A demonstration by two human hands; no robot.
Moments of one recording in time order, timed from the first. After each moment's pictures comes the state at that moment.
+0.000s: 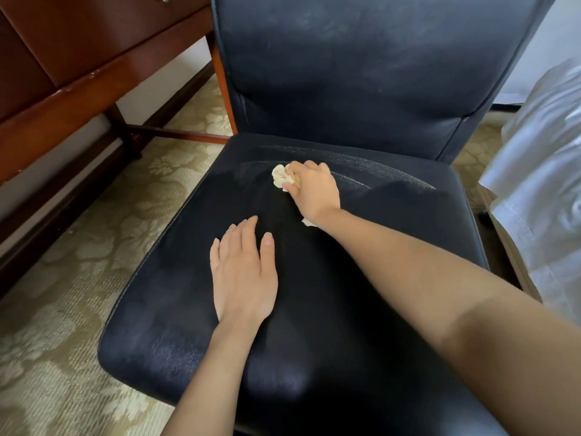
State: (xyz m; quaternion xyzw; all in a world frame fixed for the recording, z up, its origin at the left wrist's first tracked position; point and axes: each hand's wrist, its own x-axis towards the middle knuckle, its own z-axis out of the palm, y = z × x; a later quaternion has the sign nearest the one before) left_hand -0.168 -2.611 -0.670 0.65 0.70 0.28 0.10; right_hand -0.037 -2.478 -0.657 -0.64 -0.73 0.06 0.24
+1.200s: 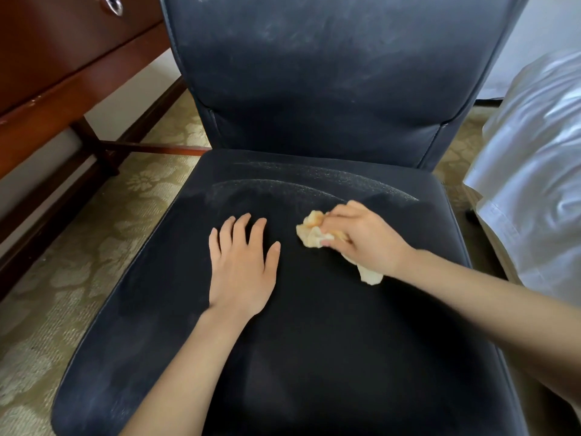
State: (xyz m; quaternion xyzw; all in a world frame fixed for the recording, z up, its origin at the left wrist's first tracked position) left_hand -0.147 -2.557 -0.660 0.75 0.64 0.15 0.02; right_hand 0.074 -2.539 -0.647 -0.48 -0.85 0.08 0.18
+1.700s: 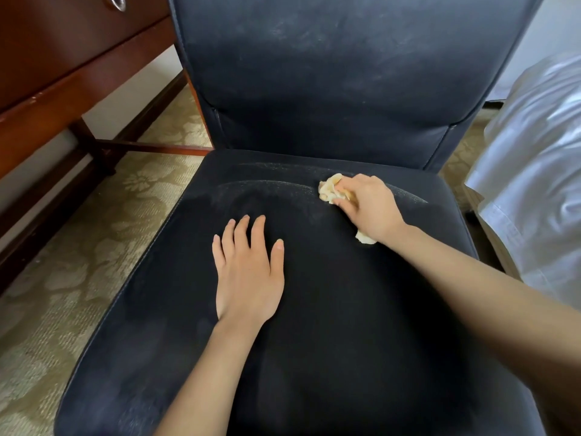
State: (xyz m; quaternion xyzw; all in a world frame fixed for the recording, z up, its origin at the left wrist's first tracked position) left_hand -0.148 -2.557 -0.666 0.72 0.66 0.20 0.07; right_hand 0.072 -2.477 -0.660 -0.65 -0.72 0.02 0.22
